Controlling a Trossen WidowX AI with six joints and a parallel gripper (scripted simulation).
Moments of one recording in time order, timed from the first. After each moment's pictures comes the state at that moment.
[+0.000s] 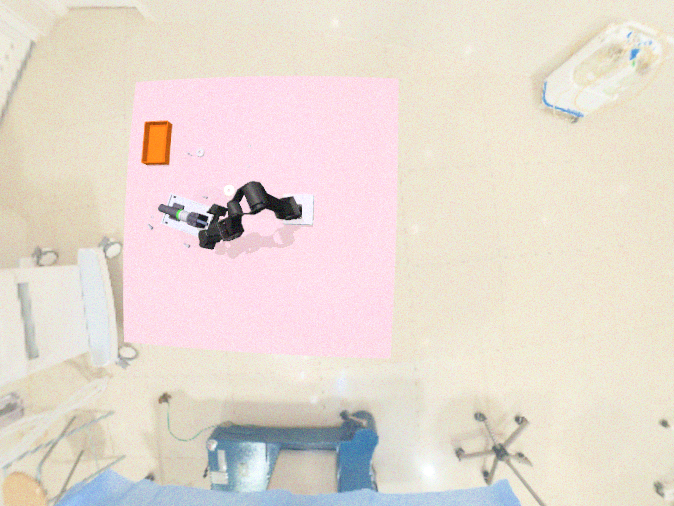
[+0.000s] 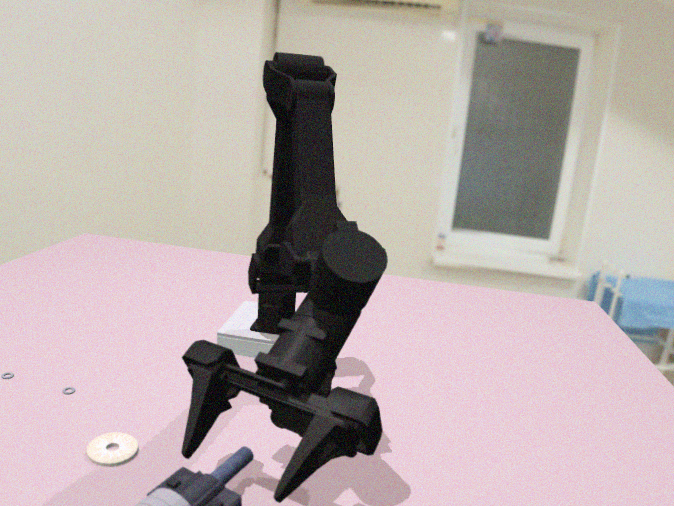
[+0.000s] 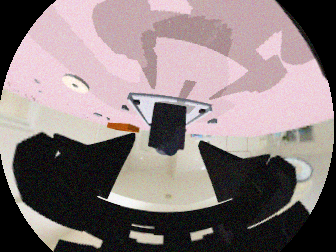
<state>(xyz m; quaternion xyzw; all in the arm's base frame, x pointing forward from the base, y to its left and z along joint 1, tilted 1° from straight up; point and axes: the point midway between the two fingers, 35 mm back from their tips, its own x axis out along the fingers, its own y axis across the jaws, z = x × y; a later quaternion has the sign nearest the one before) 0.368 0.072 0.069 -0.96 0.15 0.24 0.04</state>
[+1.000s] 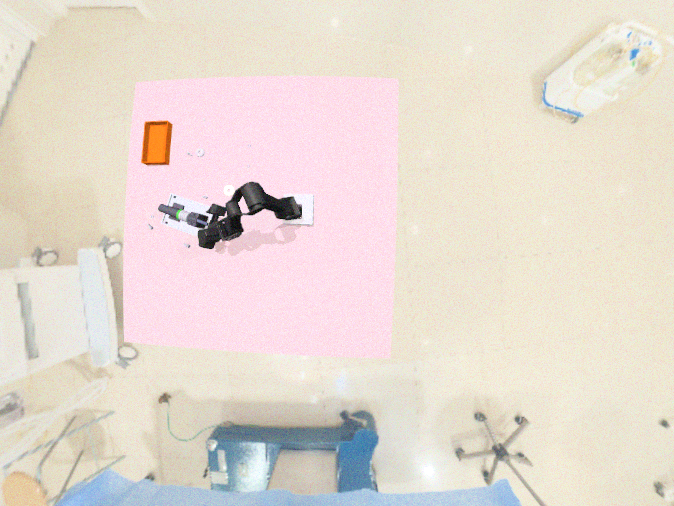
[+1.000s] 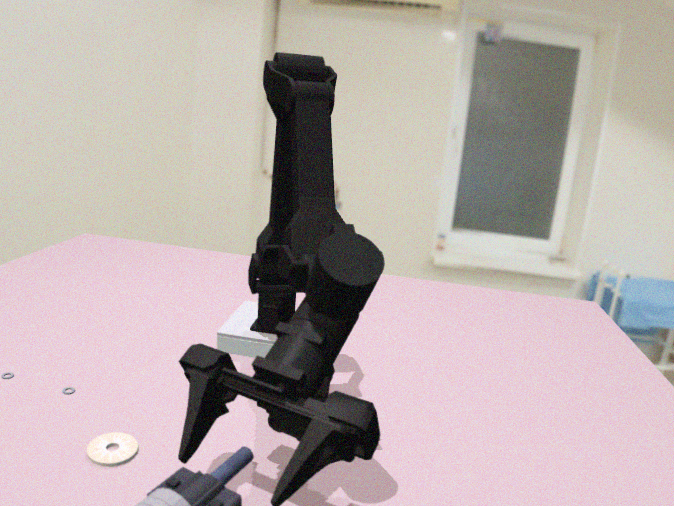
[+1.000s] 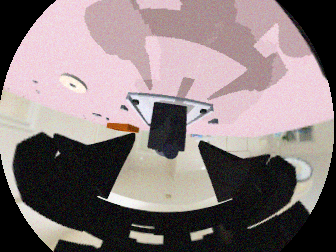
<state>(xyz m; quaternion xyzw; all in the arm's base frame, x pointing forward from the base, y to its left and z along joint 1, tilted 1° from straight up) 0.372 0.071 0.067 -0.96 0.15 0.24 0.04</state>
